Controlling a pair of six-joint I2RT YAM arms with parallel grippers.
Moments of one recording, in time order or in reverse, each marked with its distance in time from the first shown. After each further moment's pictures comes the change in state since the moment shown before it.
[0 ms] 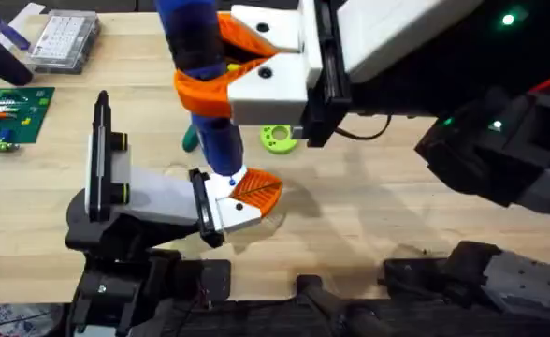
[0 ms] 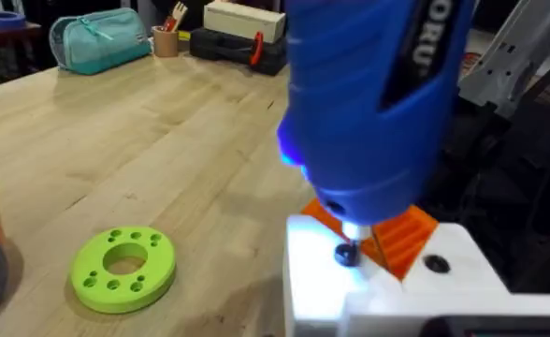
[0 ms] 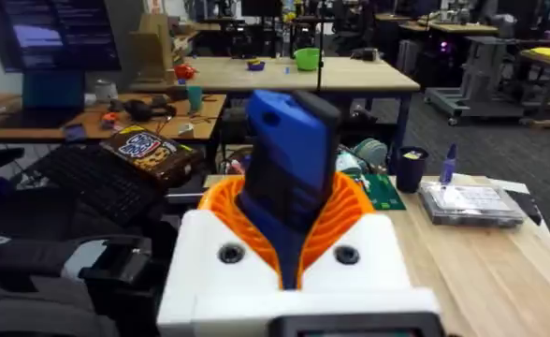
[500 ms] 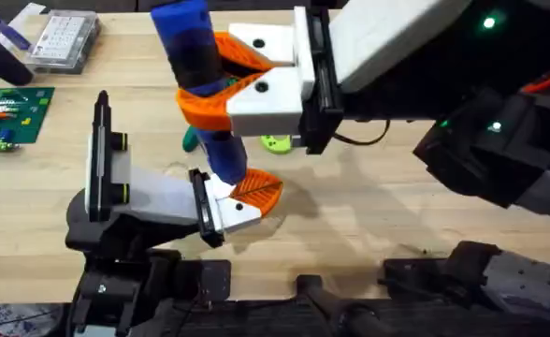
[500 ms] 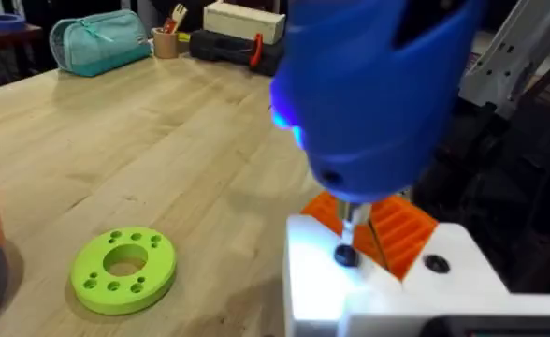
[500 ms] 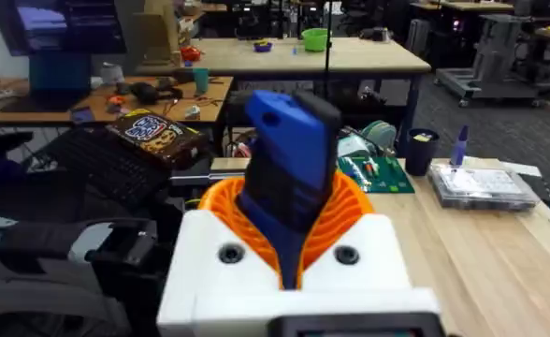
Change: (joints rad) left arm 0.000 0.000 0.000 0.000 0.000 0.000; right arm 0.006 0.000 0.000 -0.065 -0.016 -0.031
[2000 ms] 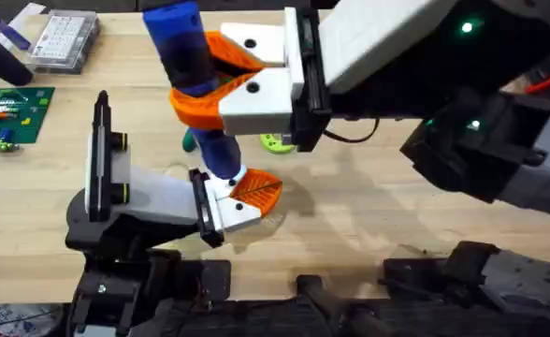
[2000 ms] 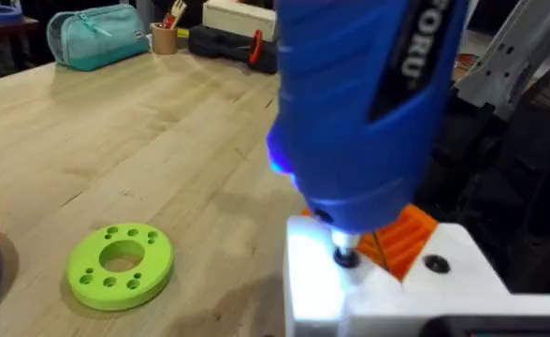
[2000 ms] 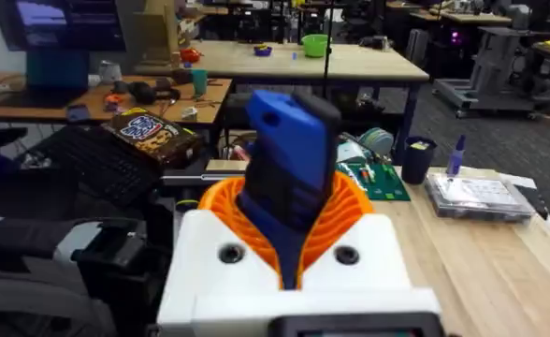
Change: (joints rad) left arm 0.000 0.000 0.000 0.000 -0.001 0.000; right arm 0.007 0.044 0.000 0.061 -0.003 -0.020
